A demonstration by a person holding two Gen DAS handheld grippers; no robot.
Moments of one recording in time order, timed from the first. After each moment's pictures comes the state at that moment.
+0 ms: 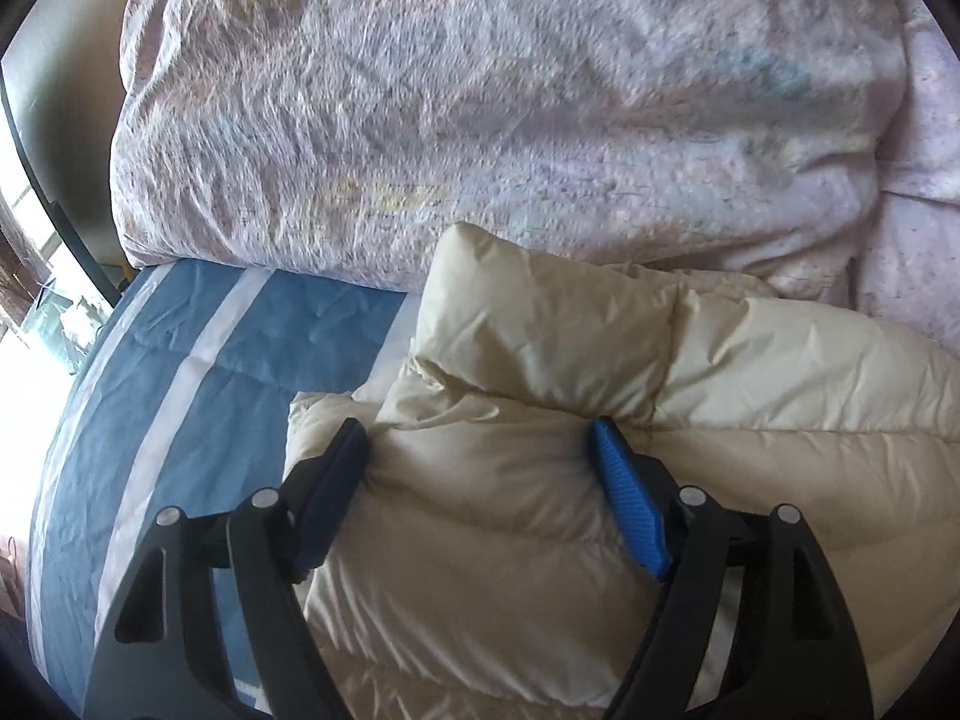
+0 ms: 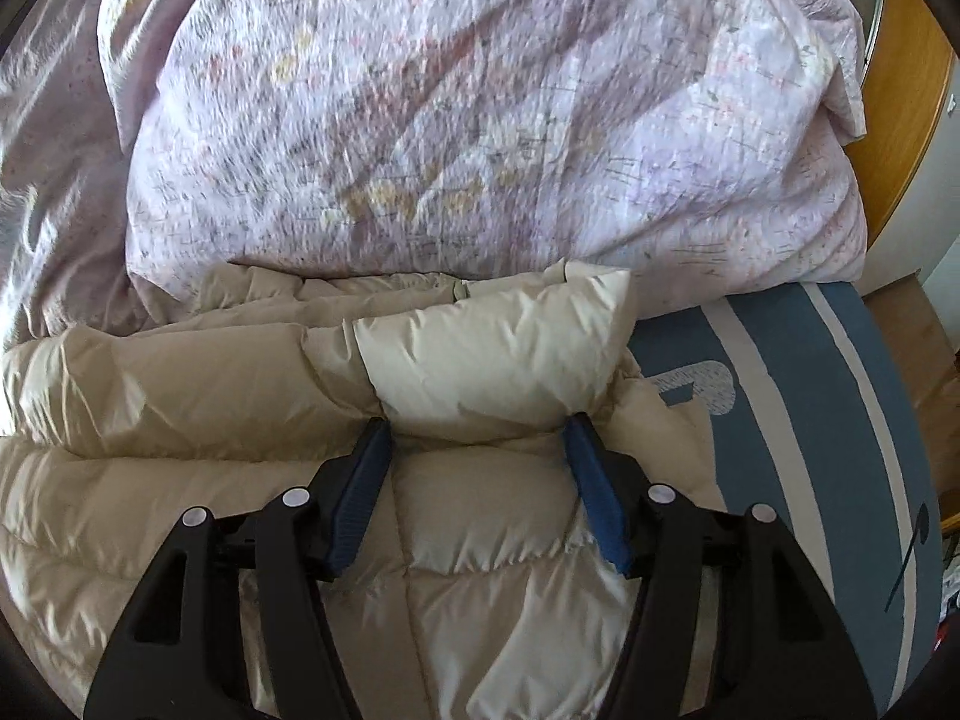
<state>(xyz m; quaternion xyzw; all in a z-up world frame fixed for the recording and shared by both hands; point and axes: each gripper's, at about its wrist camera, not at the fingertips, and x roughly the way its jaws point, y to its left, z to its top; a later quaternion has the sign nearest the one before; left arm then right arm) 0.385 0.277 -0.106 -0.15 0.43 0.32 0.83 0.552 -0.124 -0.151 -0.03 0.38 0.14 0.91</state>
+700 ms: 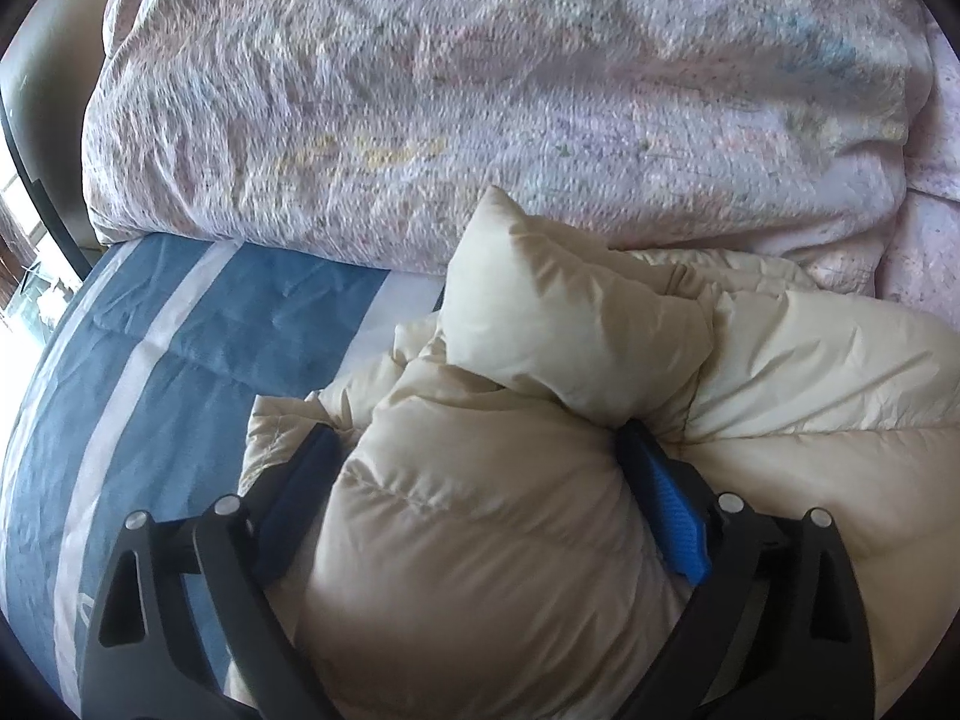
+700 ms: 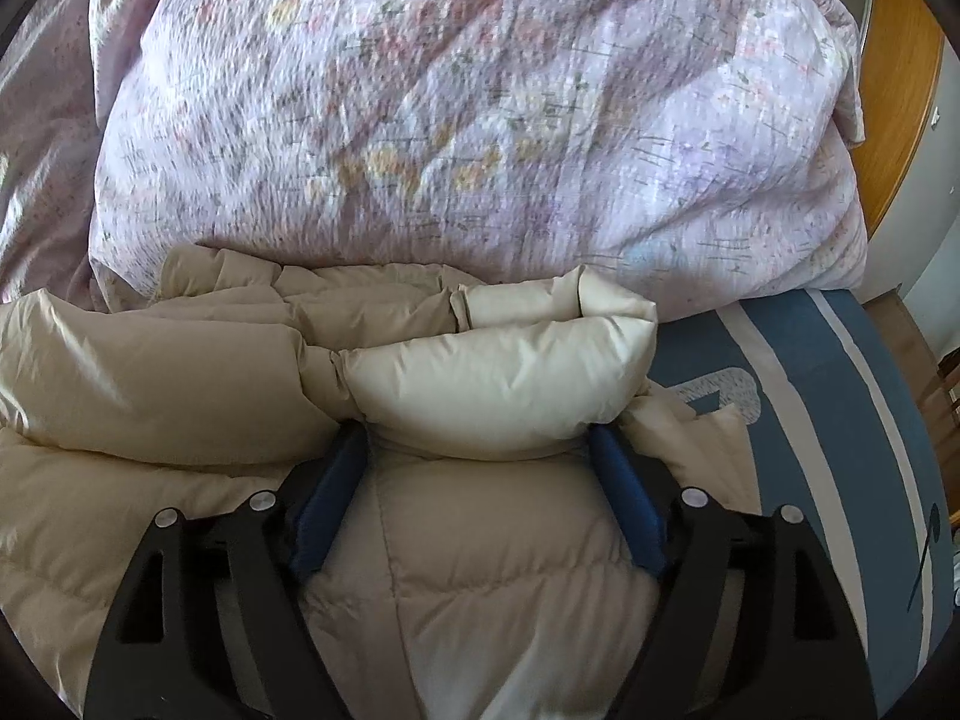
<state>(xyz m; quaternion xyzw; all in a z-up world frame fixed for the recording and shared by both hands) 0.387 0.300 -0.148 -0.17 0.42 0.31 0.83 0.555 -0.085 -0.200 -0.05 0.35 0.12 0.93</state>
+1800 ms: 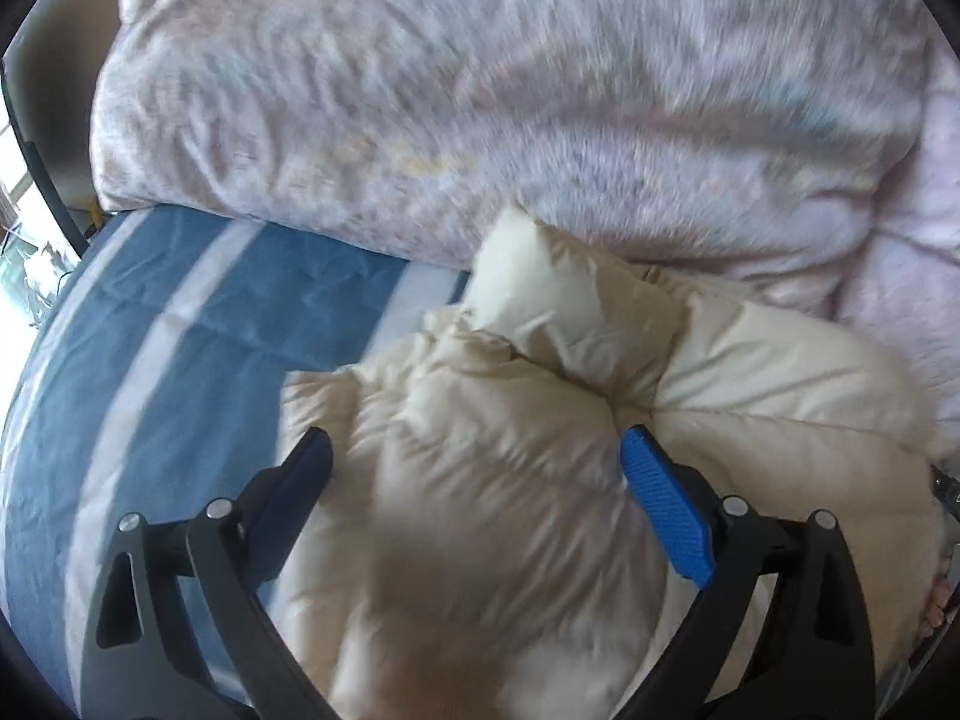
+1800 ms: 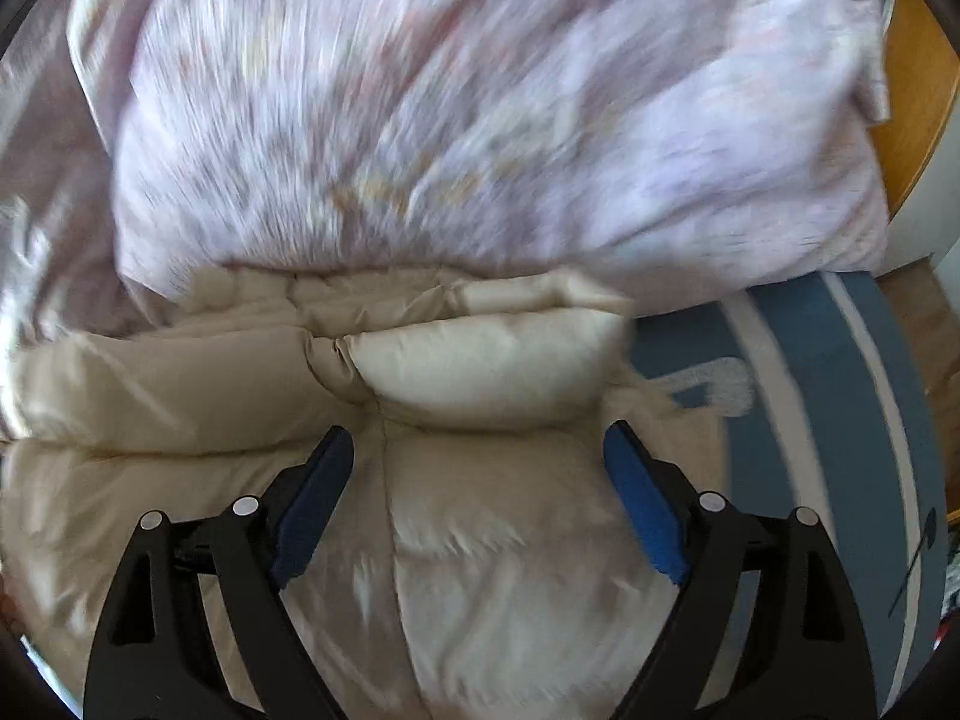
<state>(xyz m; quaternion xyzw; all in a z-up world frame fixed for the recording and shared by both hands) 0.361 0.320 -0.127 -0.22 0.43 0.28 0.83 0.601 -0.124 -0.154 -0.01 0.42 0.16 0.89</state>
